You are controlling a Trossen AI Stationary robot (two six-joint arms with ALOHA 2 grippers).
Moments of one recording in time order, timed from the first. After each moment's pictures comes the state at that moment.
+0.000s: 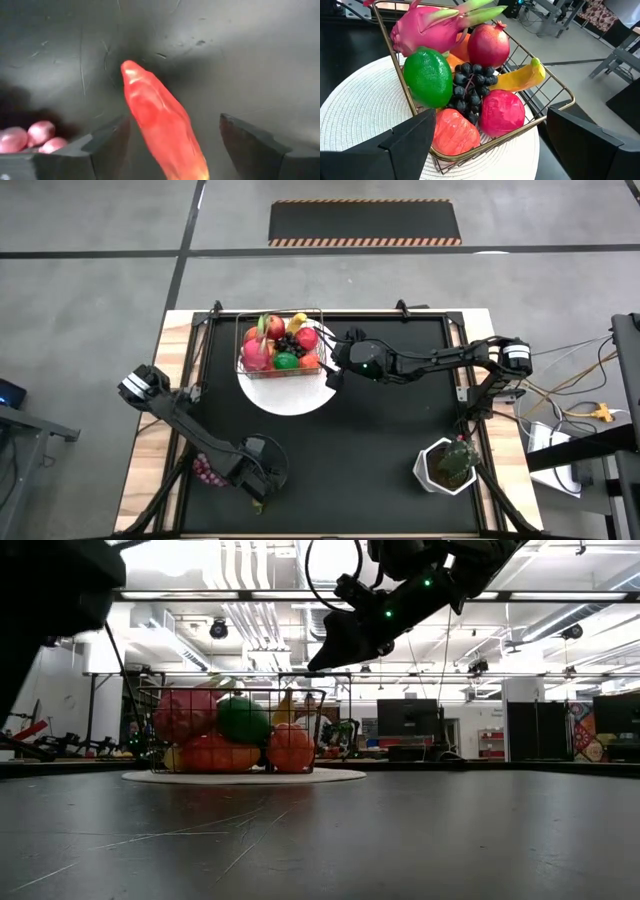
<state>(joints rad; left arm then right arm) -0.67 1.70 1.16 -0.86 -0.03 -2.01 -0.14 1.67 1.01 0.26 0.39 -0.15</state>
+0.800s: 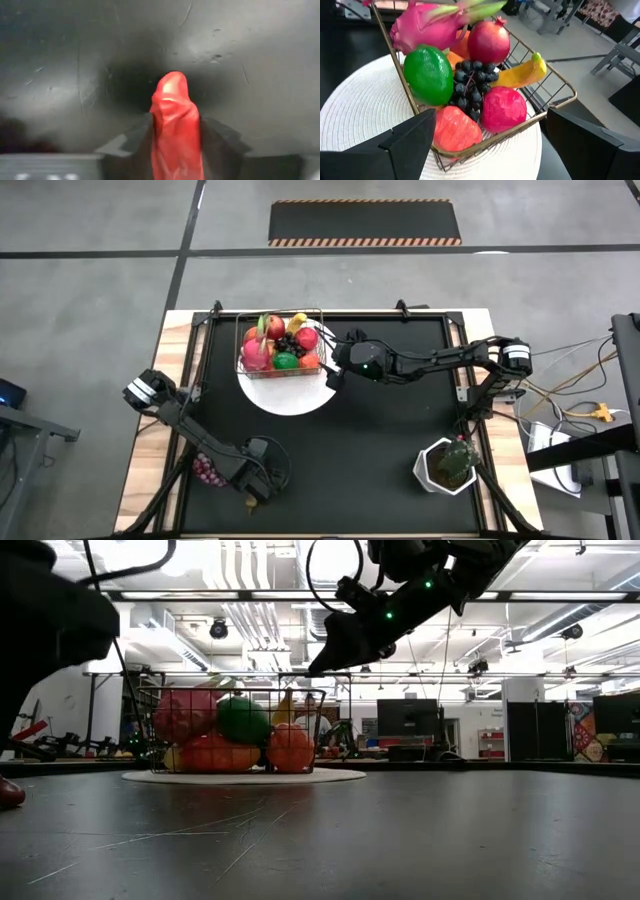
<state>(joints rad) -0.68 1.76 1.13 -0.83 -0.07 -1.95 -0.14 1.67 1.00 0.26 0.39 -0.12</state>
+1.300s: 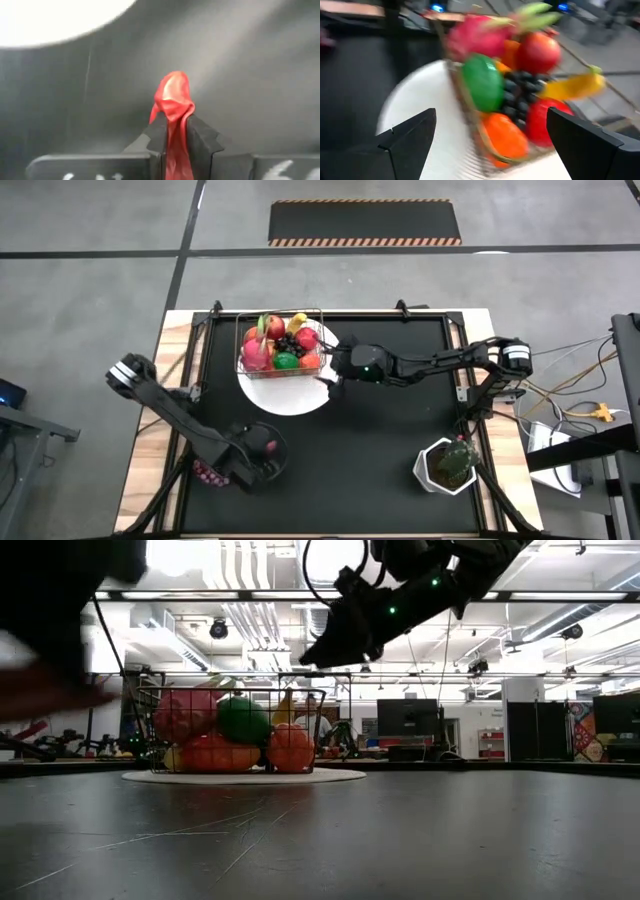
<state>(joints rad) -0.67 1.57 1.10 -0.90 -0.39 -1.54 -0.12 1.67 0.98 0.31 0.18 -0.13</state>
